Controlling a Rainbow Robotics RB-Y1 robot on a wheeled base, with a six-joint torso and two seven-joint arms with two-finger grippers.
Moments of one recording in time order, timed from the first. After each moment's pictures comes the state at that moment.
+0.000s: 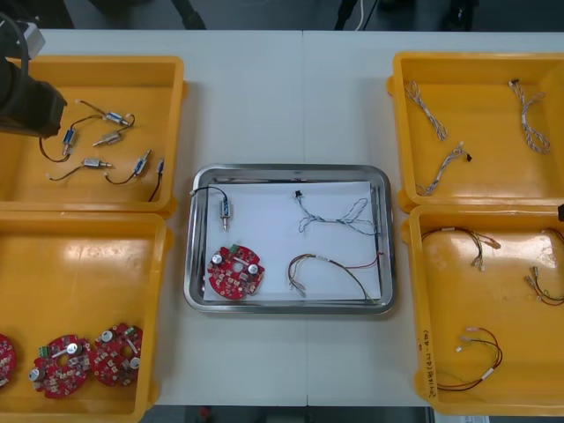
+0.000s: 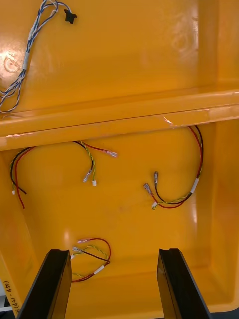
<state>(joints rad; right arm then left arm) -0.25 -0.99 -0.26 -2.19 -1.03 1.92 0.98 -0.69 0.64 0.20 -1.76 0.53 1.91 -1.52</state>
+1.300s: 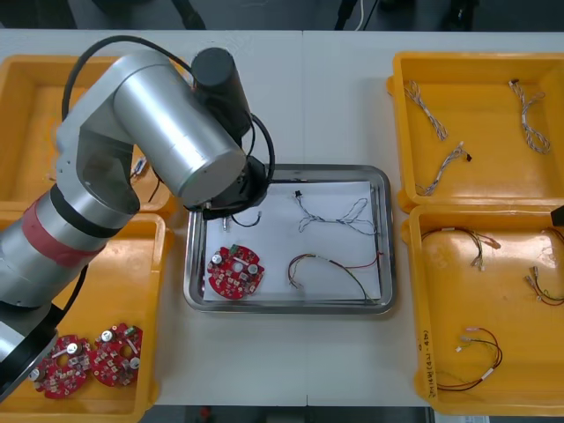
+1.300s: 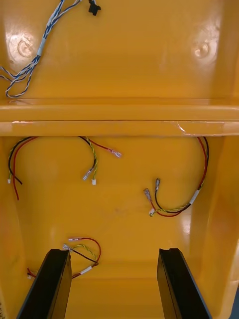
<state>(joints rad) -0.25 -0.96 -0.26 -2.19 -1.01 1.92 1.13 -0.76 0.44 -0.54 -1.92 0.49 1.80 -0.55</state>
